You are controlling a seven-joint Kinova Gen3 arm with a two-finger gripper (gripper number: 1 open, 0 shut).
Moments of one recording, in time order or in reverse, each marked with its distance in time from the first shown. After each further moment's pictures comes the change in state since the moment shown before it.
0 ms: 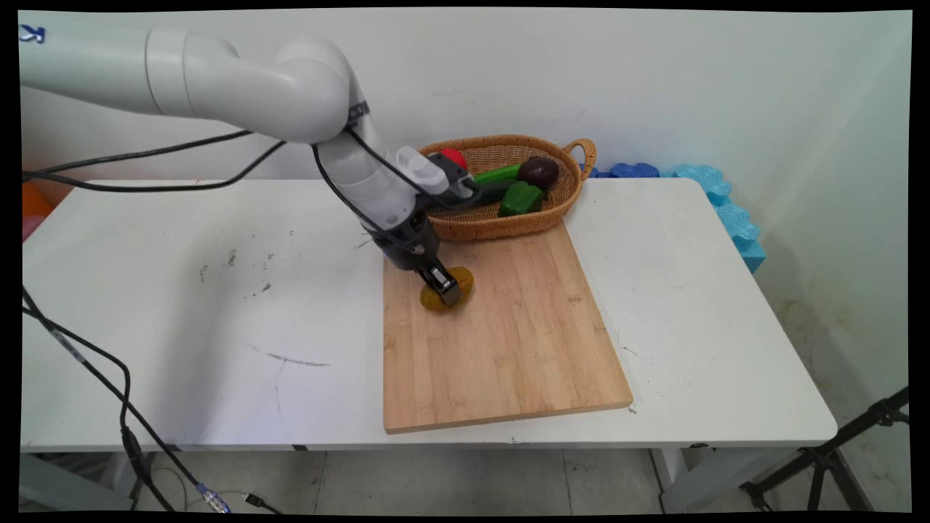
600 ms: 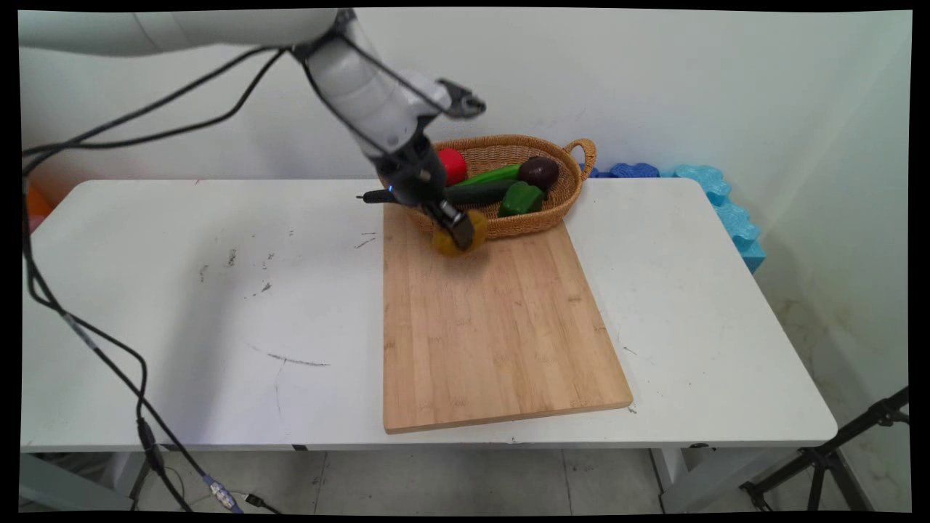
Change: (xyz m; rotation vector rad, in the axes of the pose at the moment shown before) arm 0.052 -0.028 -0.066 -0.046 0.062 -0.008
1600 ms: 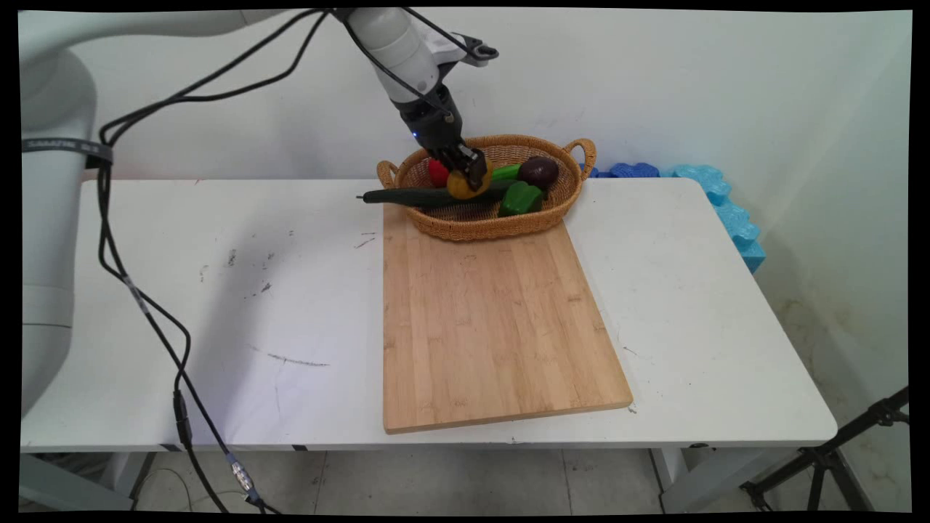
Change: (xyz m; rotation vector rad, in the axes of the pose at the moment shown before) arm 0.078 -0.074 0.024 0.076 0.037 -0.100
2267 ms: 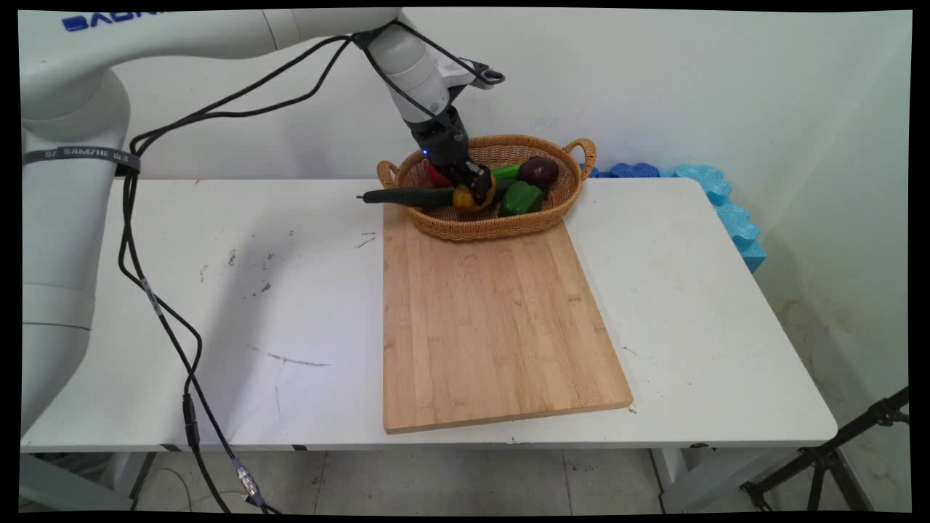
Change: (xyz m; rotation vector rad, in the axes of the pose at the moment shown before) arm 0.005 -0.007 0.042 -0.007 -0.028 -0.027
